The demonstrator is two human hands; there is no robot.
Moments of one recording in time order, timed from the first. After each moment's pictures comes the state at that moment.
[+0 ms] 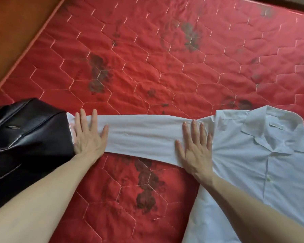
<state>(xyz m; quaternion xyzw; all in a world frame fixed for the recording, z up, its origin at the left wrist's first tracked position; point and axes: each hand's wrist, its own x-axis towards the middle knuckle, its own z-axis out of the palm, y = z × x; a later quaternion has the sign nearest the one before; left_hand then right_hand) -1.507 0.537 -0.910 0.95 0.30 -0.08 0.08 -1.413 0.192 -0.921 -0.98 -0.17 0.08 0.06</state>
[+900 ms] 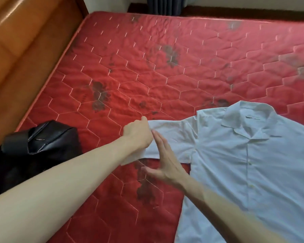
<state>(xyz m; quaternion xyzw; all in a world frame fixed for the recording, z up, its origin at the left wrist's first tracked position) -1.426 0.374 -0.742 0.96 0.14 -0.23 0.04 -1.479 0.223 -0.815 -0.80 -0.26 0.22 0.48</state>
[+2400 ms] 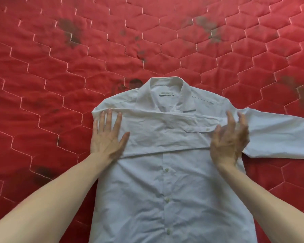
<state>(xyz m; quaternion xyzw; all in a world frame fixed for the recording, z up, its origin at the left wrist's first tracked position) -1.395 0.183 -0.906 0.99 -0.01 -0.12 0.00 -1.400 -0.186 -0.872 -0.95 0.17 -0.18 0.17</state>
